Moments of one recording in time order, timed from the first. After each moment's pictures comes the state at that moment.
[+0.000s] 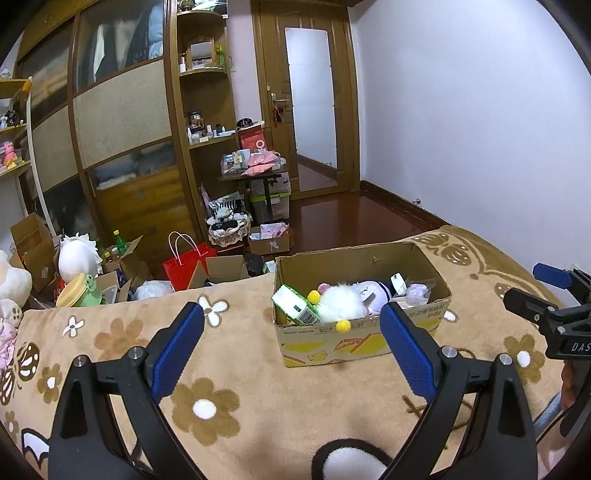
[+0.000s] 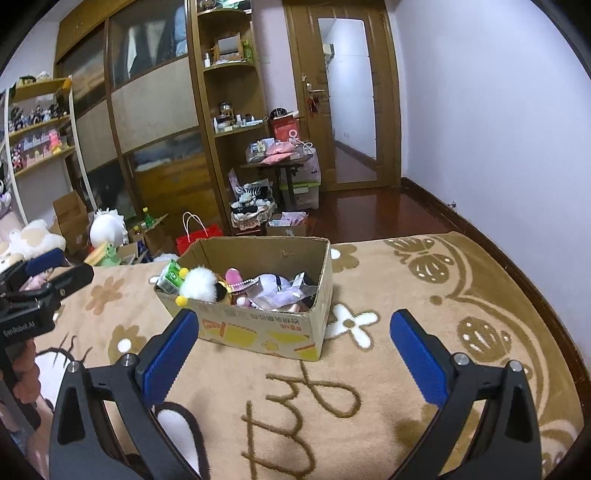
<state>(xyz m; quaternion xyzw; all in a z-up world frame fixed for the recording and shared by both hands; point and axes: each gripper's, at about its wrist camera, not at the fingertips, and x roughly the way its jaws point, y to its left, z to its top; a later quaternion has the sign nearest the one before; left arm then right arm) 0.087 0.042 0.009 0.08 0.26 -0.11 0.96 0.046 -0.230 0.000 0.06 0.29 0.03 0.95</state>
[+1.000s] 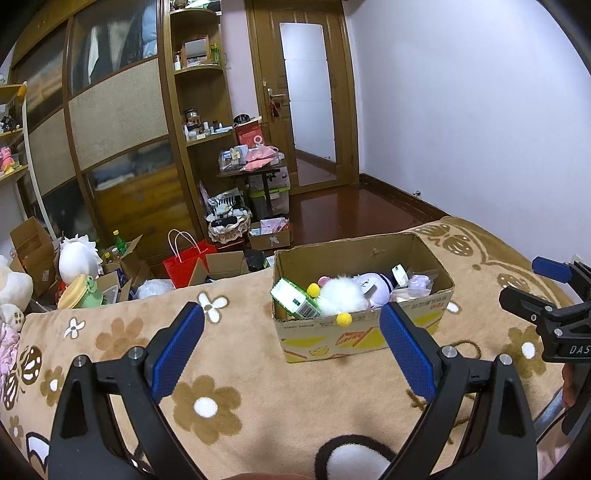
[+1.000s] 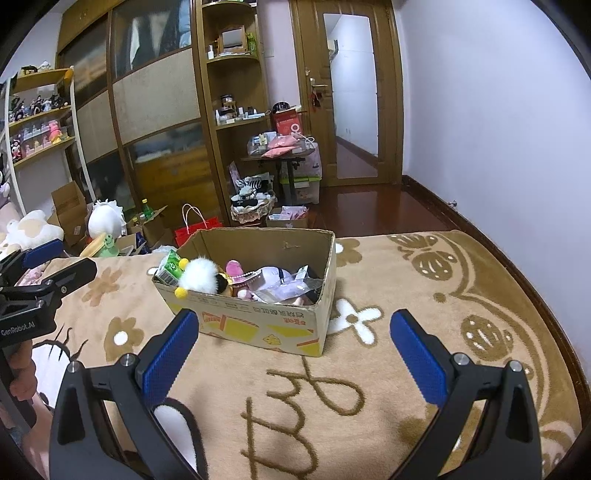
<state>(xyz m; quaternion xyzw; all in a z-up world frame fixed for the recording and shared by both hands) 0.090 0.040 0.004 0.09 0.26 -0.11 0.95 0.052 -0.224 -0.007 0.05 0.30 0.03 0.95</state>
